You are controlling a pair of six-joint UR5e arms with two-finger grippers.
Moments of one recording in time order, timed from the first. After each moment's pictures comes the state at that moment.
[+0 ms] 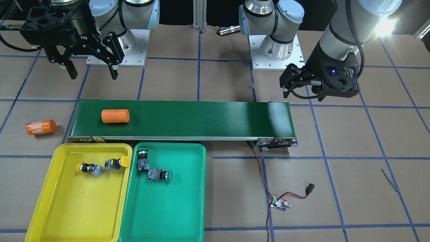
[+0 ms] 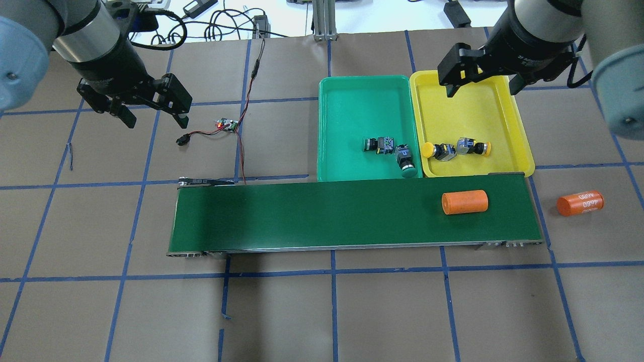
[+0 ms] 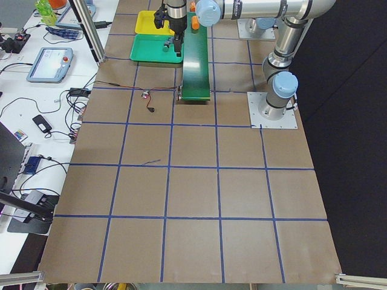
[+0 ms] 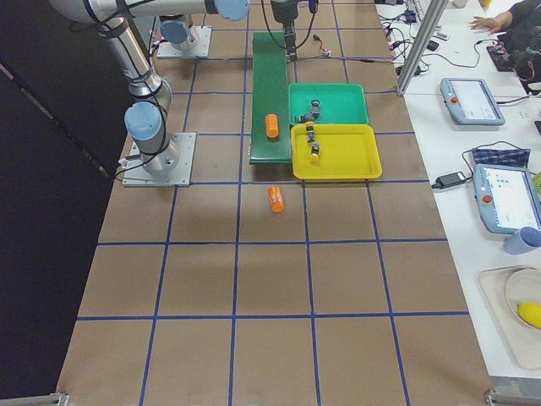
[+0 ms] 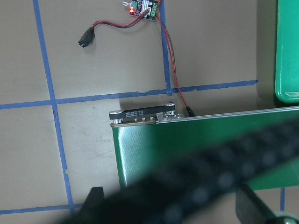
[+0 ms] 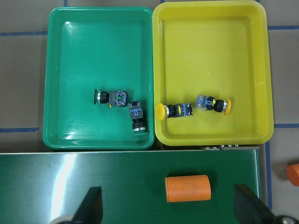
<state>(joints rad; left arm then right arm) -1.50 -1.61 -1.56 -1.58 1.56 0.15 1.58 -1.67 1.63 -1.76 -1.54 0.02</state>
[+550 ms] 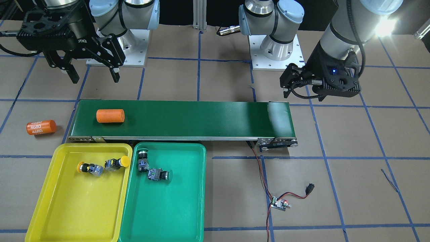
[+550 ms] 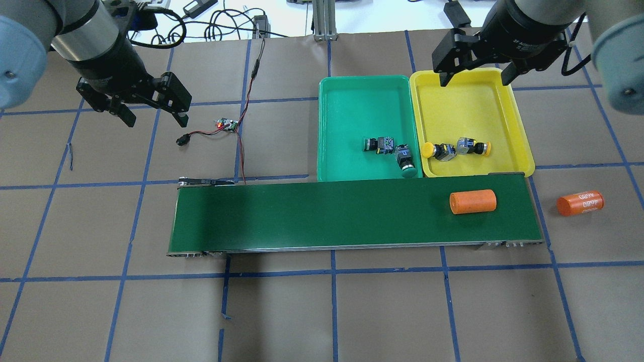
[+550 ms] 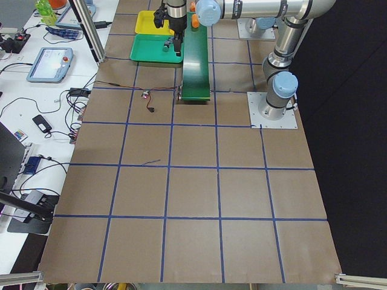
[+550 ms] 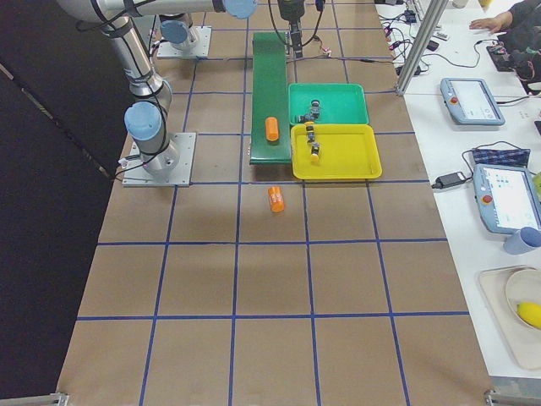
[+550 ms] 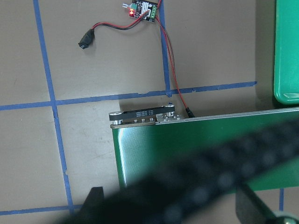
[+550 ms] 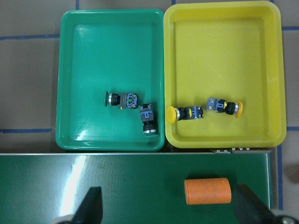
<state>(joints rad) -1.50 -1.61 -1.56 -1.58 1.55 0.15 1.58 -1.64 1.58 -1.70 -1.51 0.01</state>
